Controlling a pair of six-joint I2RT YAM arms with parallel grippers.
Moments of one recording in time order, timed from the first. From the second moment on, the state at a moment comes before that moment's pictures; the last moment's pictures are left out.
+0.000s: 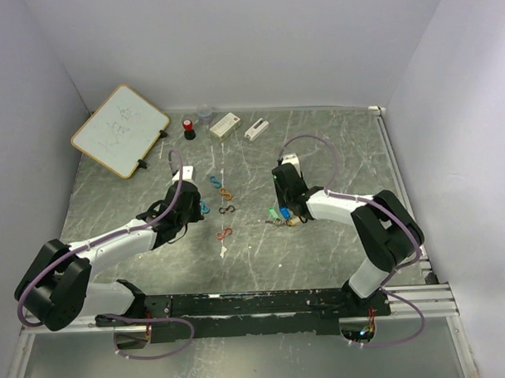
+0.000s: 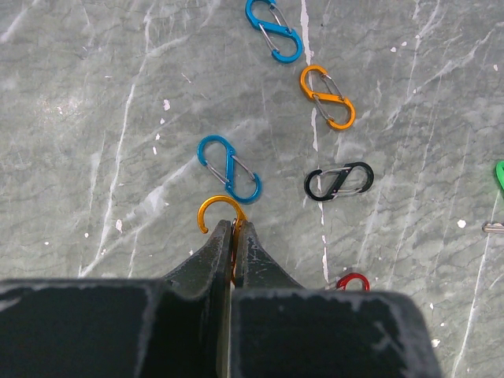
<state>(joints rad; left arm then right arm) -0.64 1.28 0.58 0.02 -0.31 -0.48 0.58 1.63 0.81 -0.02 0.41 0.23</state>
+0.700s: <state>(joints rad) -0.64 1.28 0.58 0.02 -0.32 -0.48 0.58 1.65 0.81 -0.02 0.42 0.23</state>
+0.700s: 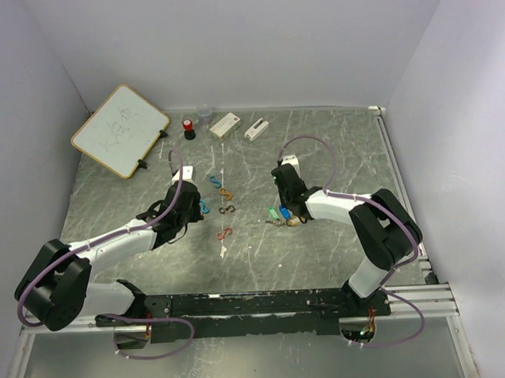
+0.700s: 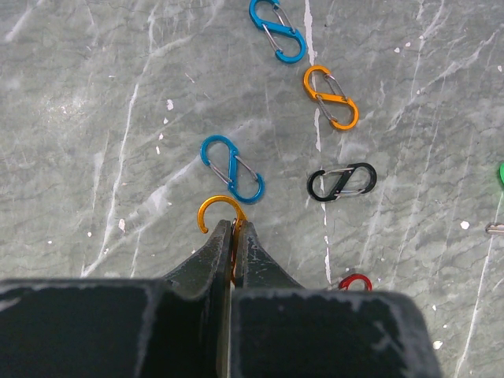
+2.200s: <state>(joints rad) -0.70 1.27 0.74 0.04 -0.22 -0.47 0.62 1.18 0.61 0.23 0.09 0.16</state>
